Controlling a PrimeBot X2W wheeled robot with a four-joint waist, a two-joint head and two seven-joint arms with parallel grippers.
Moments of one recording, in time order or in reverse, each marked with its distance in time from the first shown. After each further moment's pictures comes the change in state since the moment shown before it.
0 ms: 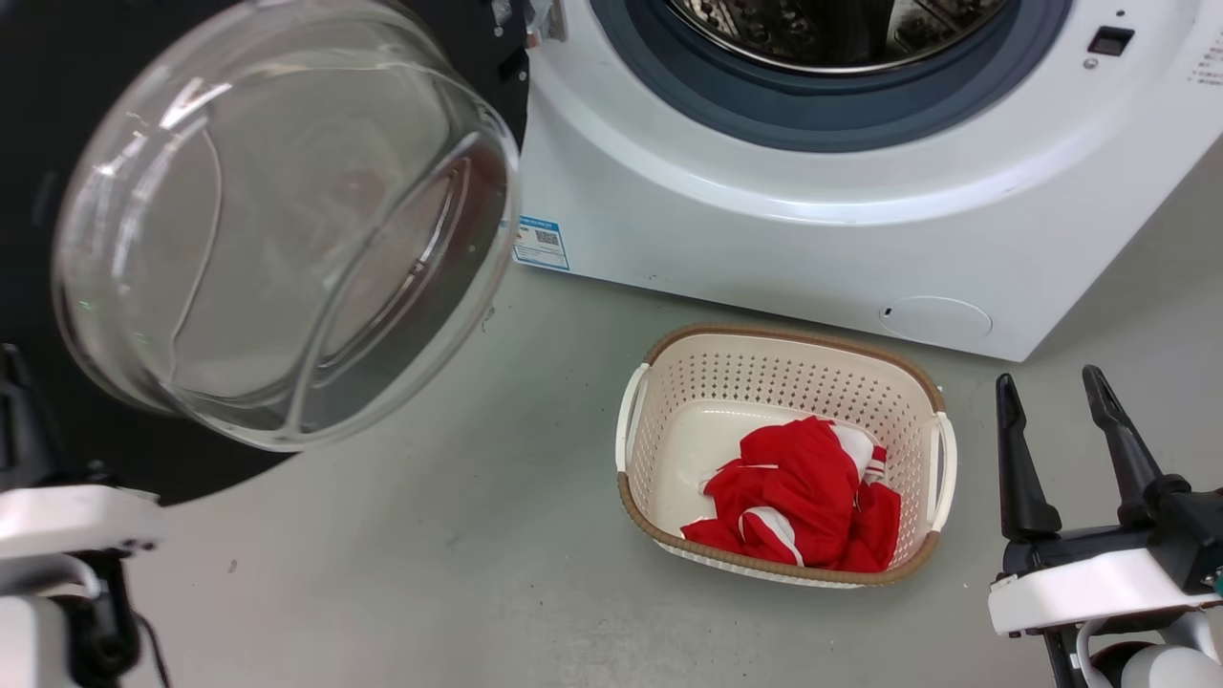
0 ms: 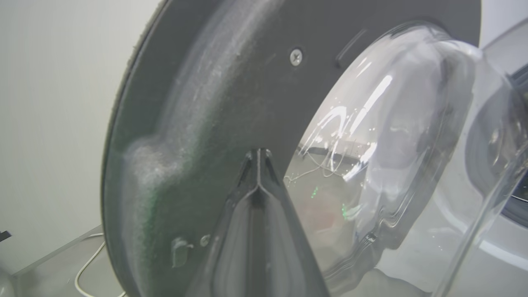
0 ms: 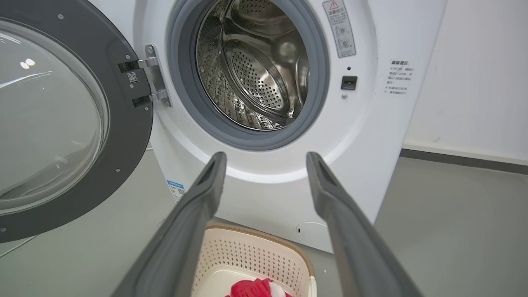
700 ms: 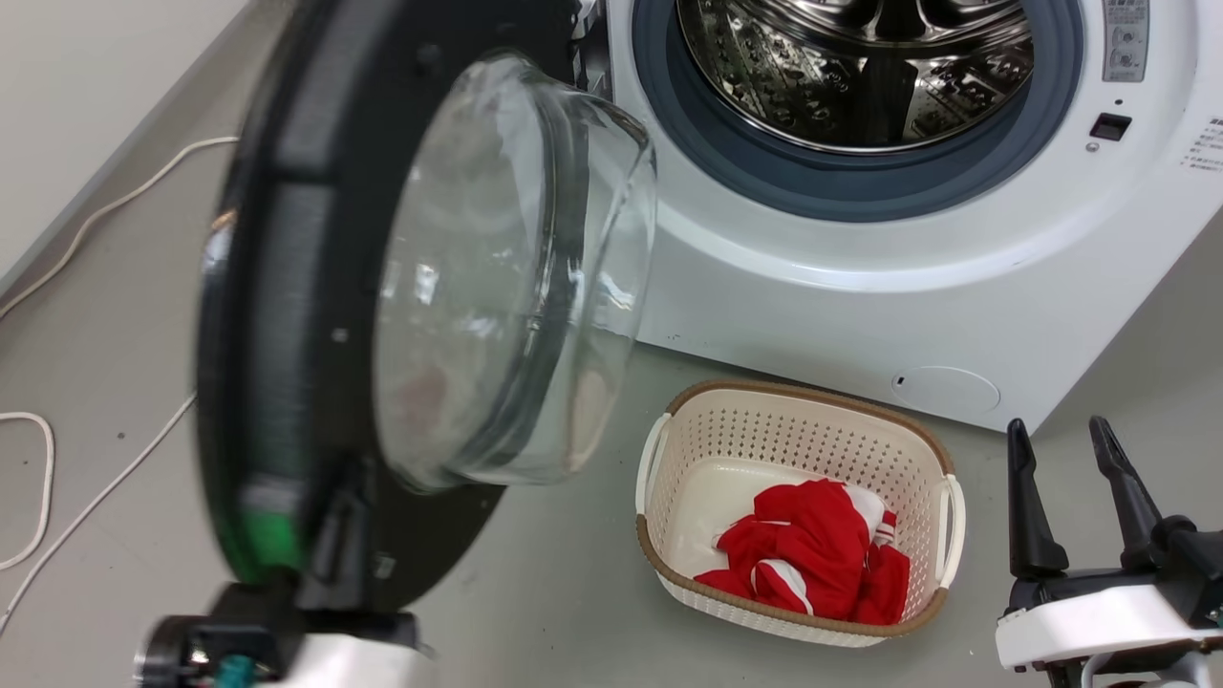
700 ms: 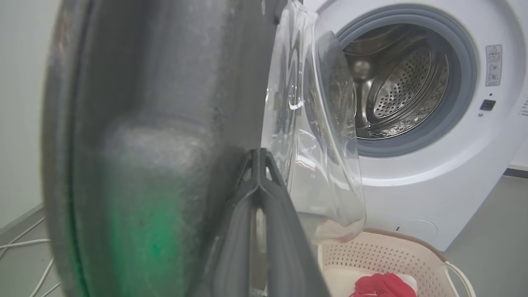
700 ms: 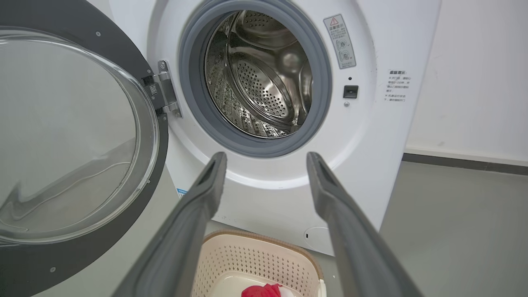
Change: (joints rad) left arm 0.275 -0.106 -0.420 -0.285 0.118 0.066 0.021; right arm 0.045 0.000 -0.025 0.074 0.051 0.000 -0.044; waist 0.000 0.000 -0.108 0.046
